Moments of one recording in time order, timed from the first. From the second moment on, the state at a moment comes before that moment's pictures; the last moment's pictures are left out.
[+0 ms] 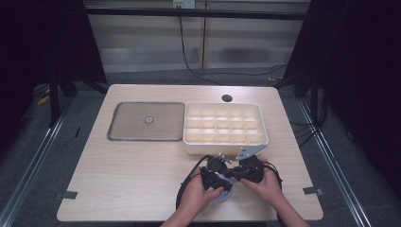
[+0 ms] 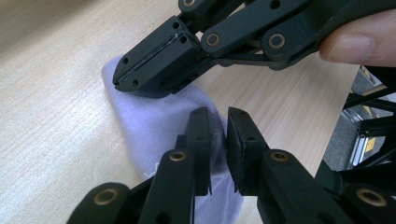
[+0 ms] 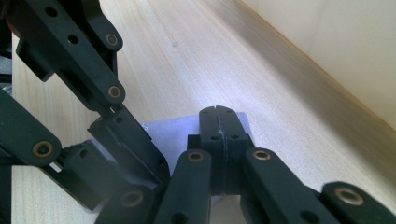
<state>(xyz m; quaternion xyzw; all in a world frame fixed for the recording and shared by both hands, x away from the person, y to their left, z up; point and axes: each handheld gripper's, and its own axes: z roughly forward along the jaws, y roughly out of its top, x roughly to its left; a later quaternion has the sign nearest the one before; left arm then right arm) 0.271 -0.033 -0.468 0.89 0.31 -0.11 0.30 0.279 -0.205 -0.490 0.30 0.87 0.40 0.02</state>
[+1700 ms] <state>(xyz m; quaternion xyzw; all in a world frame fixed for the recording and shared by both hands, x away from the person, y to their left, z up) 0.278 -0.012 -0.450 0.89 0.30 -0.13 0.32 0.284 -0.203 -0.489 0.28 0.87 0.40 0.01</state>
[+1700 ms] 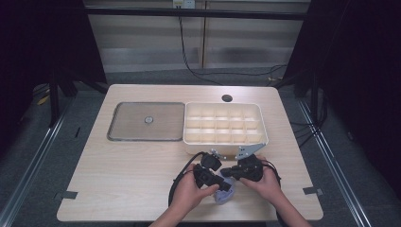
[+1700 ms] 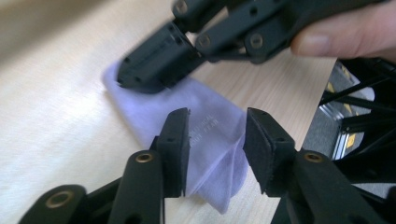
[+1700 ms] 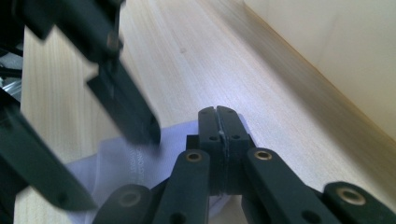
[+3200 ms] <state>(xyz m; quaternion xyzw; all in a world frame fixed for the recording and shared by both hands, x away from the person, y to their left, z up) 0.307 0.134 -0.491 0.88 0.33 0.05 0.35 0.272 -0.232 -0.462 0.39 0.84 0.38 -0.01</state>
